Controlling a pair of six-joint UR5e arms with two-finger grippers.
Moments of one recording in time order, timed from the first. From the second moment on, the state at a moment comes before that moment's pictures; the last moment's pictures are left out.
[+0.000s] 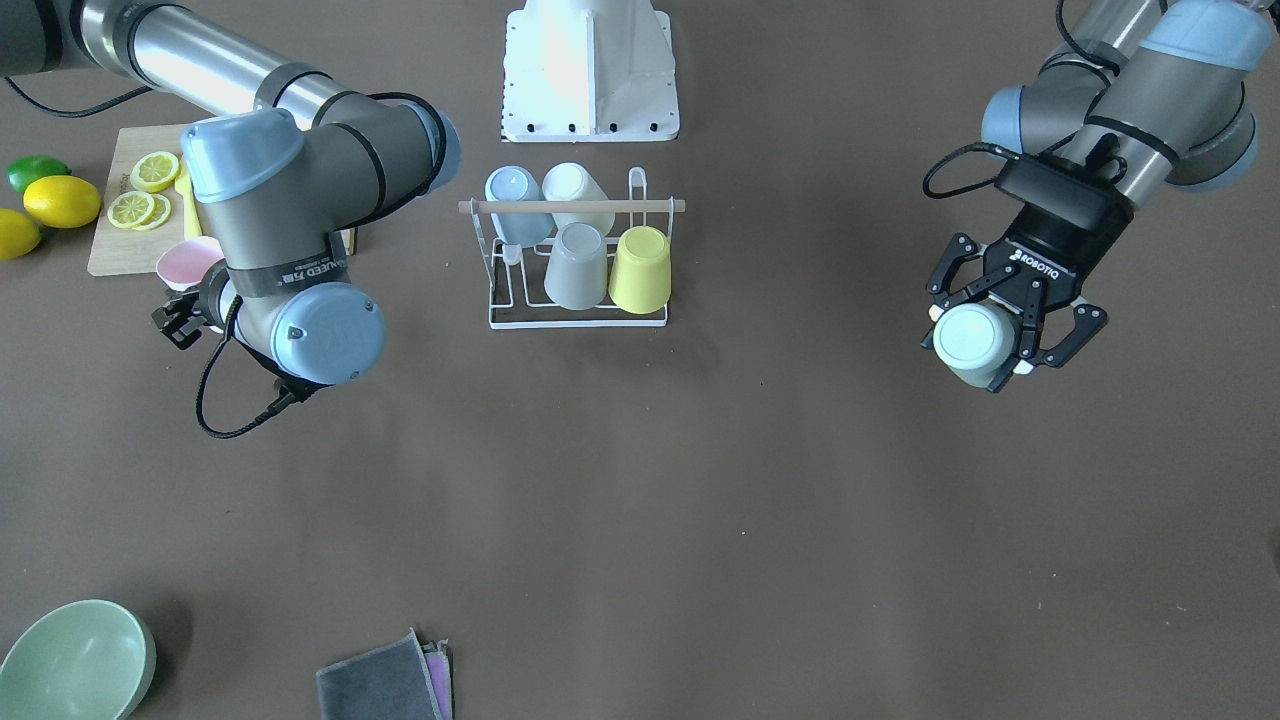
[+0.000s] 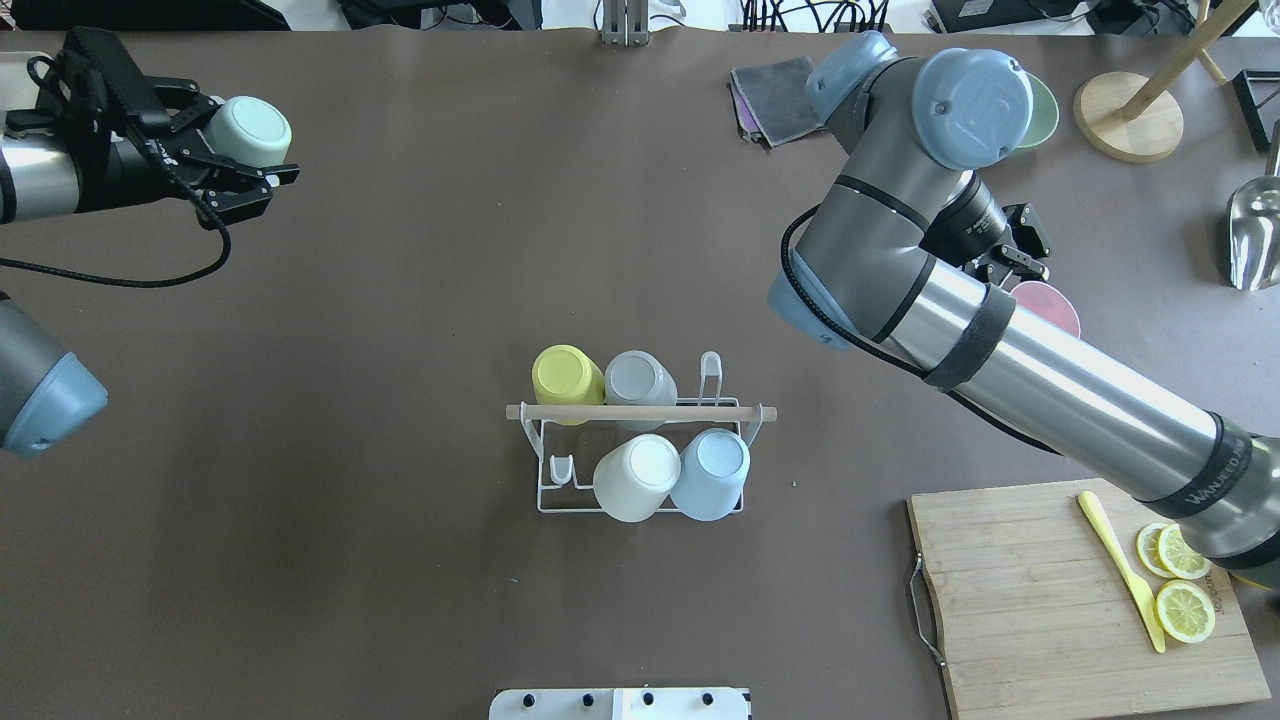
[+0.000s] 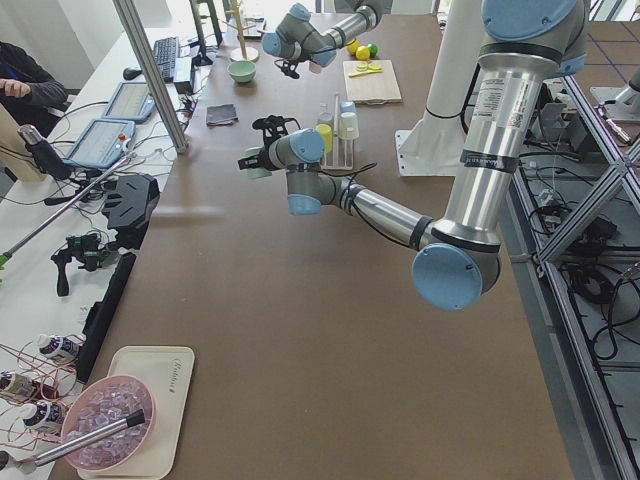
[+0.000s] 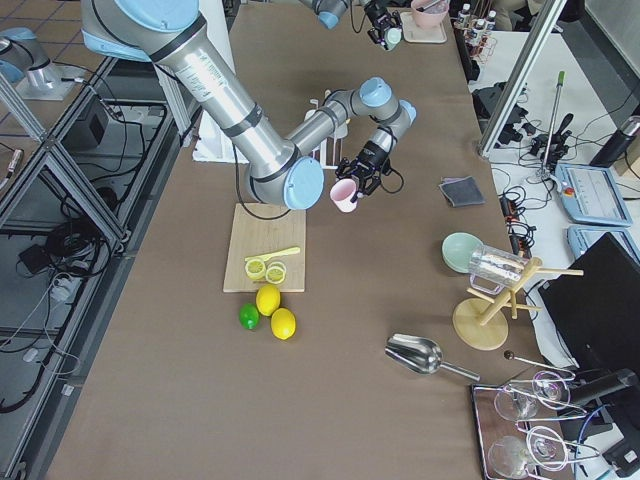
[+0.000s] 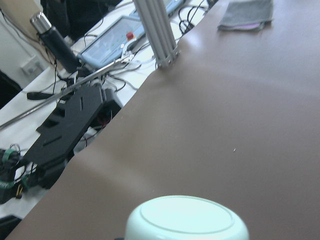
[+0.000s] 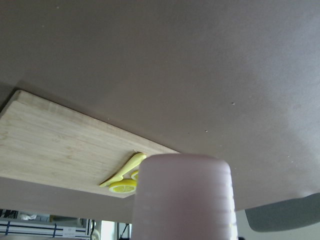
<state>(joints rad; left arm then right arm) -0.94 -1.77 -1.71 -2.79 -1.87 -0.21 0.80 -0.79 1.48 -2.67 1.87 -0.34</state>
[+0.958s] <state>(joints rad) -0.70 -1.75 -1.60 -3.61 -1.89 -0.48 0.85 -0.95 1.71 -1.97 2.06 -0.16</state>
